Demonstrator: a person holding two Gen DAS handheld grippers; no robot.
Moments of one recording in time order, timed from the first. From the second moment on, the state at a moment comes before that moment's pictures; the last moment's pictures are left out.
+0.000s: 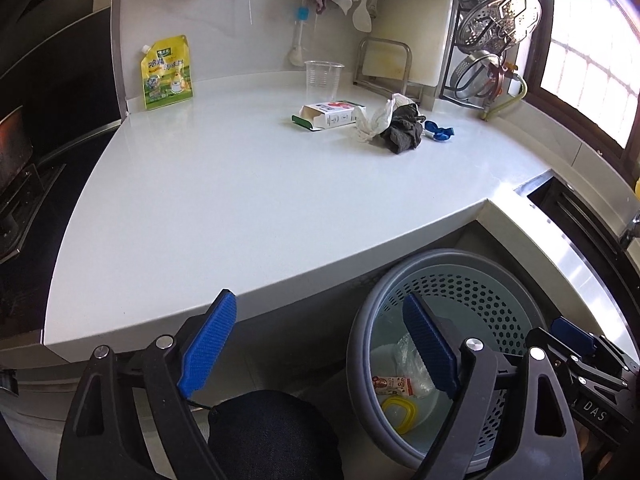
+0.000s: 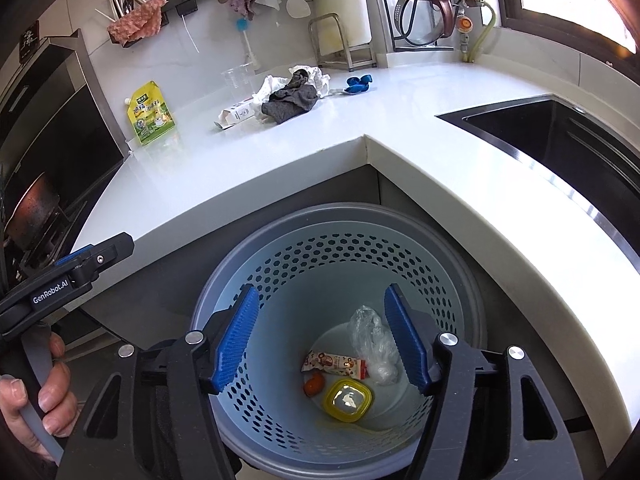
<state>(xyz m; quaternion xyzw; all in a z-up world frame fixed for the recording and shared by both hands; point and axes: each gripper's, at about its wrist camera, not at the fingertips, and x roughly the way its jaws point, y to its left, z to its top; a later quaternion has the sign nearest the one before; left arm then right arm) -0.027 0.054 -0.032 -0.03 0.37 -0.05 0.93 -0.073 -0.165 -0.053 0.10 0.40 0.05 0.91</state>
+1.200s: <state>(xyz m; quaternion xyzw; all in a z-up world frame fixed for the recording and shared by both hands) 0.229 0.061 -0.008 -0.02 0.40 -0.05 0.92 0.174 -0.213 -0.005 0.09 0.39 0.04 0.91</state>
